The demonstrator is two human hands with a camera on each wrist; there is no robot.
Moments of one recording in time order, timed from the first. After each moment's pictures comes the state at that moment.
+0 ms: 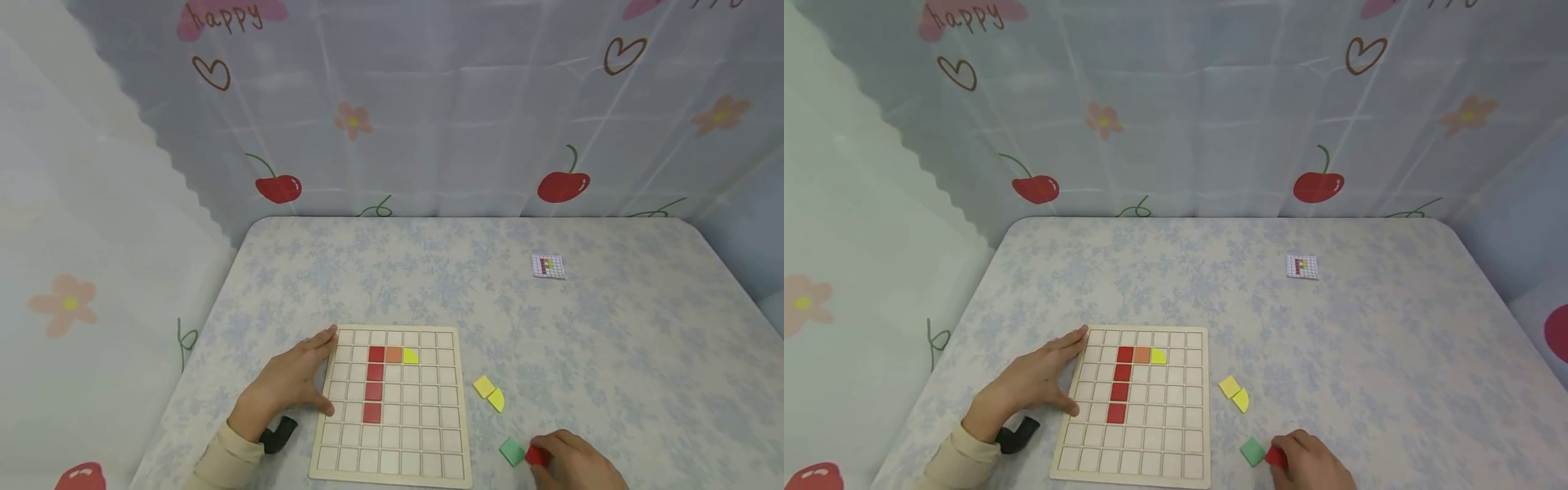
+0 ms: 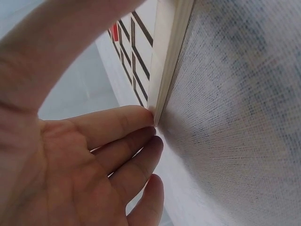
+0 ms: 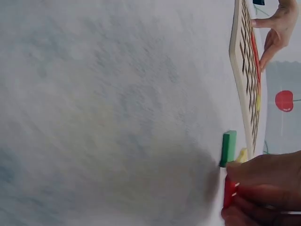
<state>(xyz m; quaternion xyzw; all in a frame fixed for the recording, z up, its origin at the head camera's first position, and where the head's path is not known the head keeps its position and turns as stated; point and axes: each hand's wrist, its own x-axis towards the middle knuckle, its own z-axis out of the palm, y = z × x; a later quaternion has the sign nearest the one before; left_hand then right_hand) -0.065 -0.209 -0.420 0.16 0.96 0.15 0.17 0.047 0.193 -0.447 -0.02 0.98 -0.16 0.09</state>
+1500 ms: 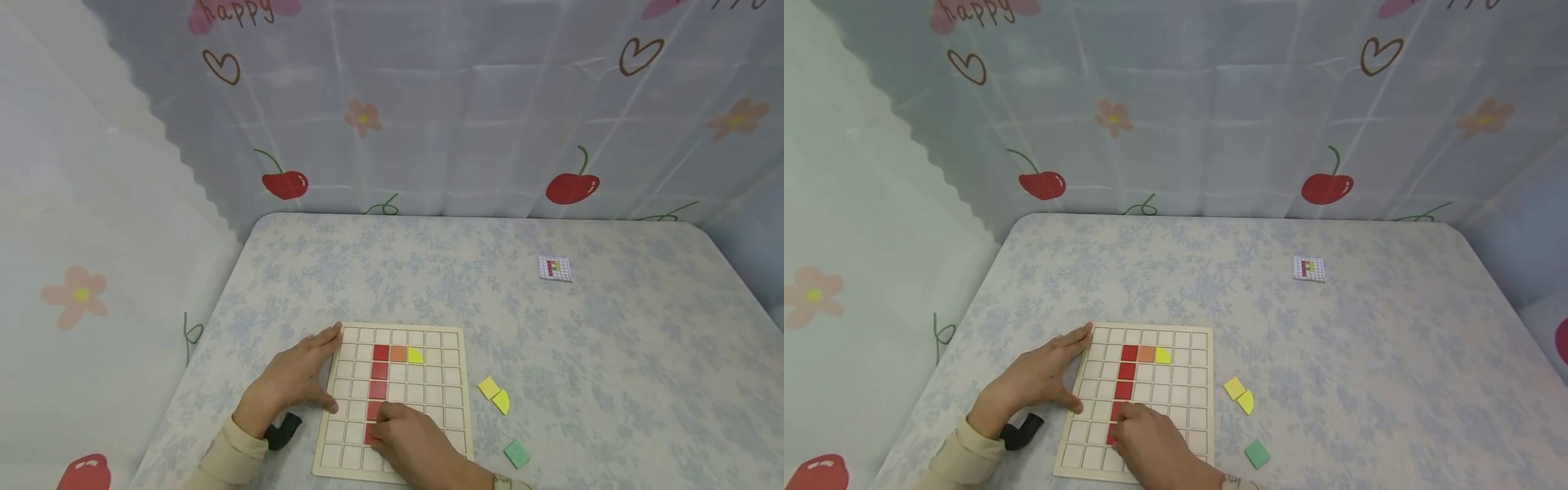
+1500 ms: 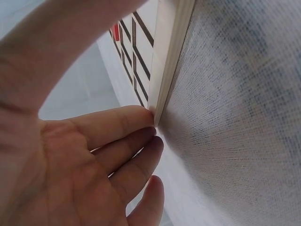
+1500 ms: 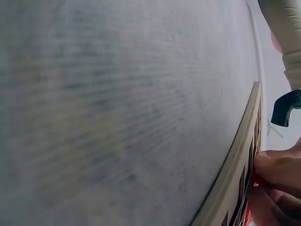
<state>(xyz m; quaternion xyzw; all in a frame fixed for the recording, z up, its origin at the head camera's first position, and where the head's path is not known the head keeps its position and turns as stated) -0.062 -0.210 -0.417 0.16 0.96 0.15 0.17 0.003 0.025 -0.439 -0.40 0.88 -0.26 0.03</state>
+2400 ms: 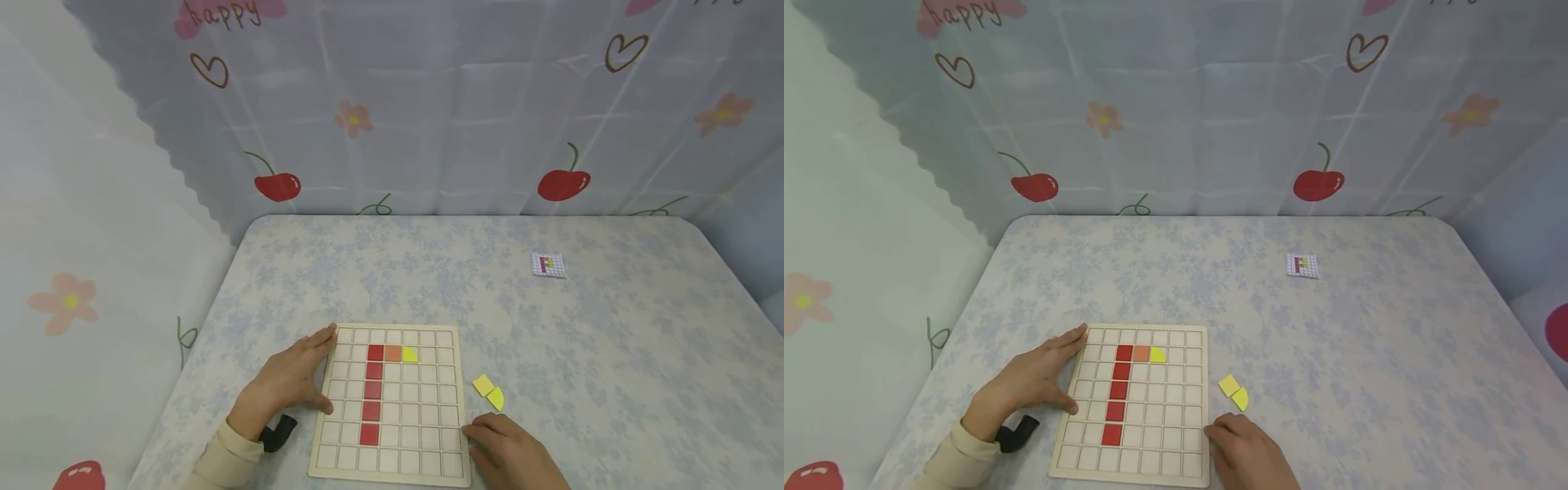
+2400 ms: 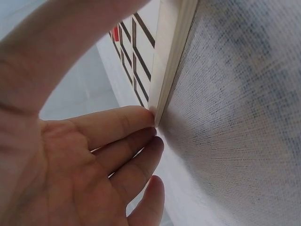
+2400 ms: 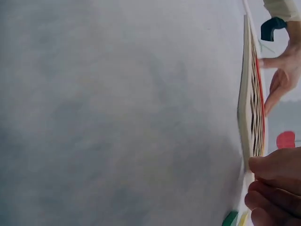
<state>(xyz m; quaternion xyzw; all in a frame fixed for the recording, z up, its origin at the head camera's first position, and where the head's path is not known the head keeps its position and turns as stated) -0.064 -0.208 -0.416 0.16 0.96 0.15 0.18 0.035 0.142 -0.446 -0.23 0.94 -0.24 0.01</state>
